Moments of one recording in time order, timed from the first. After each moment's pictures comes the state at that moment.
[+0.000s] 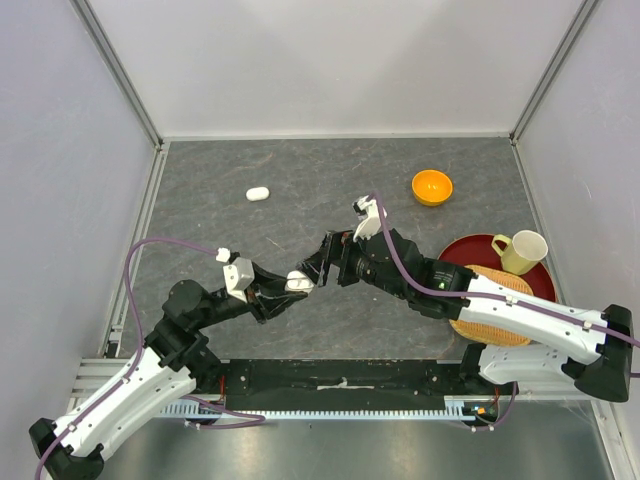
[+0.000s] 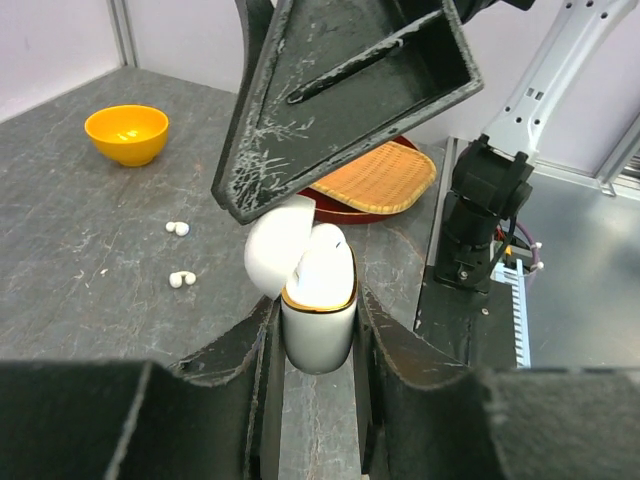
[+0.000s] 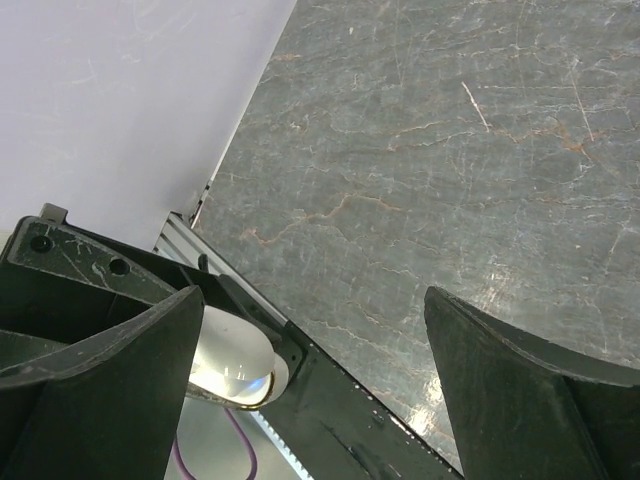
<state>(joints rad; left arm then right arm) -0.71 0.40 0.35 0.18 0.53 -0.17 1.12 1.15 1.02 -0.21 0.22 0.78</state>
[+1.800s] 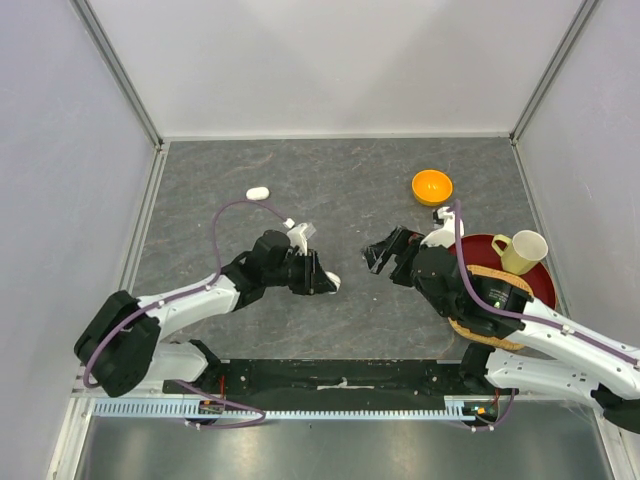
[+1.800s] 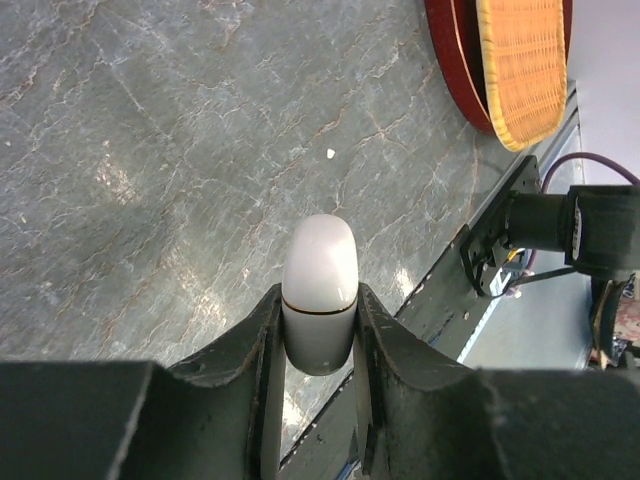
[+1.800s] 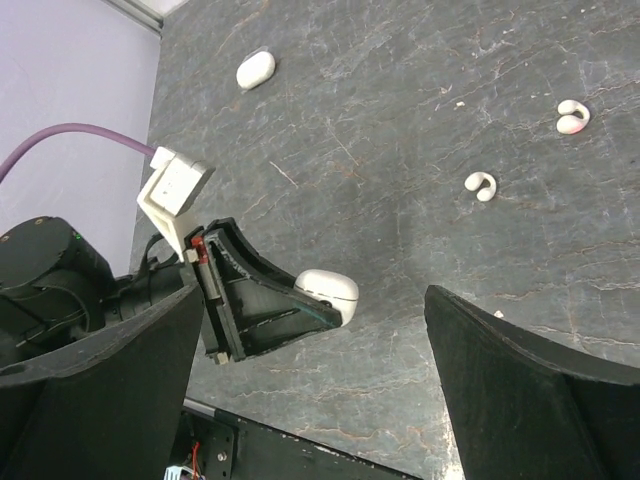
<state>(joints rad) -0.71 1.27 0.58 0.09 0.40 -0.64 1.05 0.84 0.89 -0.51 0.60 1.00</state>
